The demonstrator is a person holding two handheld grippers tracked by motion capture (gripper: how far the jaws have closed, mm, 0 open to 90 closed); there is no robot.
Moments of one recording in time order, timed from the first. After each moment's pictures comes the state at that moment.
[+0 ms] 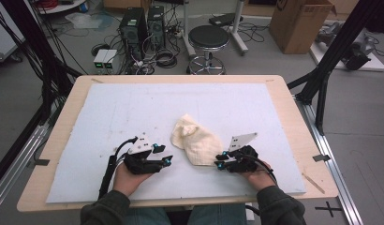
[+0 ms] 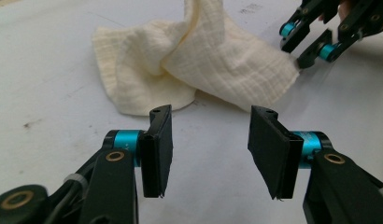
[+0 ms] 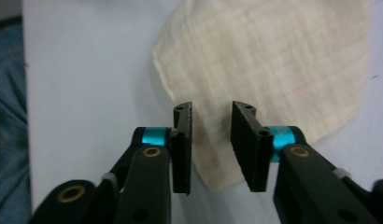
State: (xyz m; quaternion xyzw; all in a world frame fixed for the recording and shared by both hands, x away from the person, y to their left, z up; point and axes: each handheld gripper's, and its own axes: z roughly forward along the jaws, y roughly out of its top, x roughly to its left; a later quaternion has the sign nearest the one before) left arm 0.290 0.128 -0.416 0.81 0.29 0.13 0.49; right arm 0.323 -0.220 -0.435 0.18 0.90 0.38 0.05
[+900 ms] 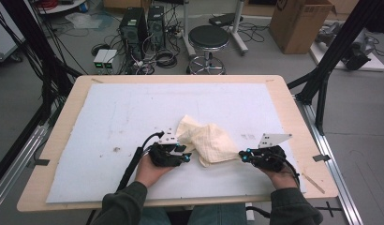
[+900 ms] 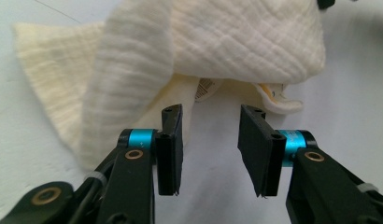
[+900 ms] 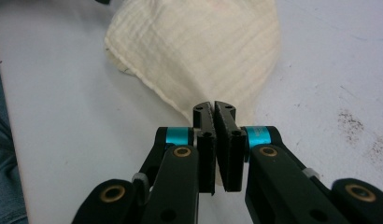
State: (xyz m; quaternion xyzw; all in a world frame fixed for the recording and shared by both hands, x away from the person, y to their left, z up) left arm 0.327 0.065 -0.434 0.85 0.28 0.09 0.44; right arm 0.312 -0.295 -0.419 0.25 0.86 0.42 0.10
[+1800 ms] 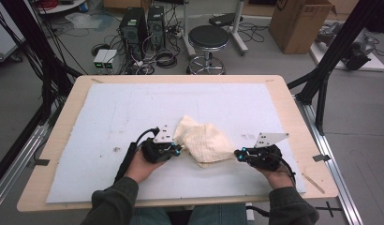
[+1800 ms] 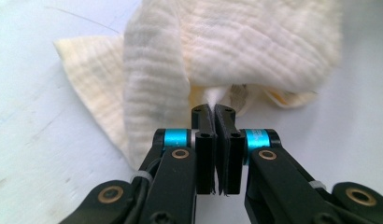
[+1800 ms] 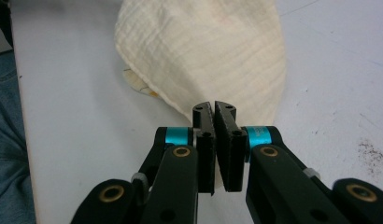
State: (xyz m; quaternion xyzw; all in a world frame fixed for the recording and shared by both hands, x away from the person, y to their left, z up) left arm 0.320 0.099 -0.405 0.87 0.22 0.14 0.42; right arm 0.313 -0.283 -0.415 0.24 0.86 0.44 0.10
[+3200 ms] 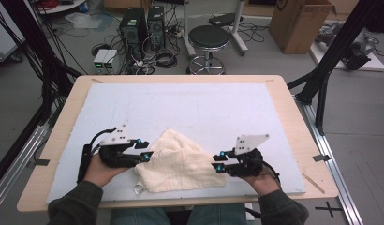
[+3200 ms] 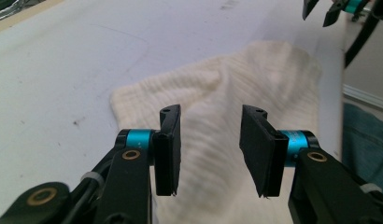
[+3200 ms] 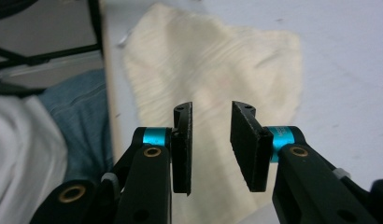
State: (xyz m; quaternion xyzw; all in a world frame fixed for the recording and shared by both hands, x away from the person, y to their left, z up) left arm 0.306 0.178 -0.377 0.83 0.24 0.12 0.48; right arm 0.296 -0.218 -0.388 0.15 0.87 0.48 0.04
